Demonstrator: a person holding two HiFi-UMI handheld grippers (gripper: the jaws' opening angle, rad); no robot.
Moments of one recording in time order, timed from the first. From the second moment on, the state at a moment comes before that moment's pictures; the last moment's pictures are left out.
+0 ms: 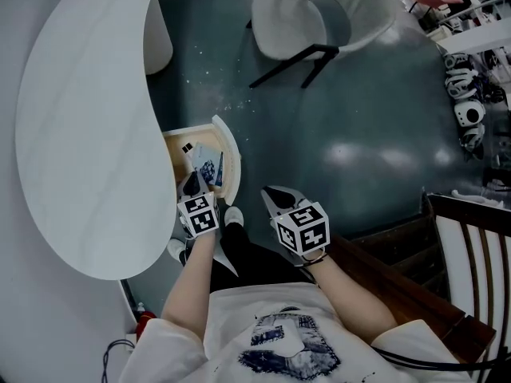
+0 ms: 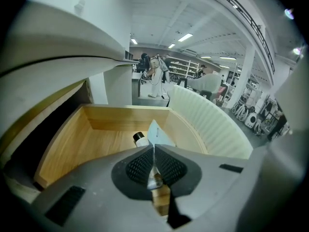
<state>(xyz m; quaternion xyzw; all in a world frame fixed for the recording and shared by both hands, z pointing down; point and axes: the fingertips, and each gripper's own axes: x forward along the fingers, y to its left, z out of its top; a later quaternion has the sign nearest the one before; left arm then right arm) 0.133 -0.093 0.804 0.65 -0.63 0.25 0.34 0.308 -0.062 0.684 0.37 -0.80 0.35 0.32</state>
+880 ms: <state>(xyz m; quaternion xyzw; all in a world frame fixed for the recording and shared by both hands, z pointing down) 0.125 -0.084 0.800 0.63 -0.65 0.26 0.33 0.310 -0.058 0.686 0.37 -0.80 0.36 0.32</state>
